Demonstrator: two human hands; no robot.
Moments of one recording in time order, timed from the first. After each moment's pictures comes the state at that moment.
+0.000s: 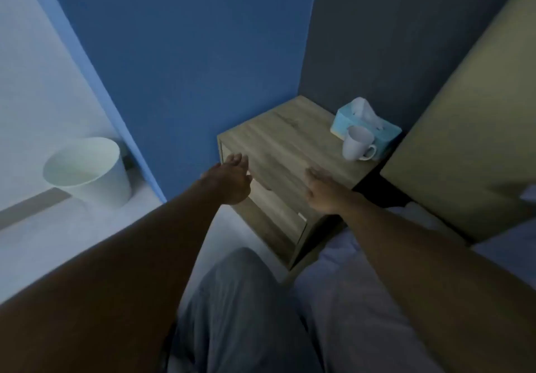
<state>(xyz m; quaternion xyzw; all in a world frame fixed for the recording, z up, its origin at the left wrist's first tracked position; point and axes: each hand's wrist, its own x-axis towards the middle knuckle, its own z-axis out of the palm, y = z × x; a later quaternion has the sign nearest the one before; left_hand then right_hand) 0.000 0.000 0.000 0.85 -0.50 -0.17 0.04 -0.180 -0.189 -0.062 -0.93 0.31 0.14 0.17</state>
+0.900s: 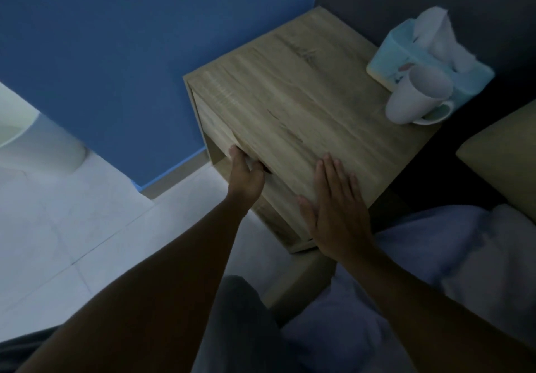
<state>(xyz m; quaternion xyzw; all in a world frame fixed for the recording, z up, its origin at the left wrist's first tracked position) 0.026 -0.123 -0.229 0.76 -0.15 -0.37 0.52 -0.162 -0.182 -0.199 -0.93 0.36 -0.01 0.02</state>
